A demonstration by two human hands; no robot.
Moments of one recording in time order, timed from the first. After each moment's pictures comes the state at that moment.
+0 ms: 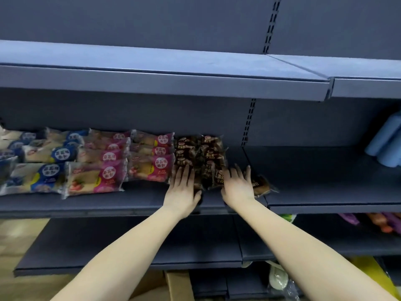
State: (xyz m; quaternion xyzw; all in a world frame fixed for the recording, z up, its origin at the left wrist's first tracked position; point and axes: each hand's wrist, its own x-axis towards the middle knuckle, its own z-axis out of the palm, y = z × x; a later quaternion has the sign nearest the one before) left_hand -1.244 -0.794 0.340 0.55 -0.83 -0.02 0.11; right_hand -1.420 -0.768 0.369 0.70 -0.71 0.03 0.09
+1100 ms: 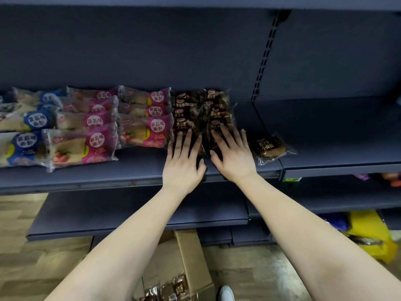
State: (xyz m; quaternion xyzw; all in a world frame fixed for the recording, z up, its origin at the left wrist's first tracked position) left_hand -1.239 -0.794 0.308 0.52 -0.82 0.09 0.21; right_hand -1.406 -0.787 0.318 0.73 -0.63 0.22 0.13
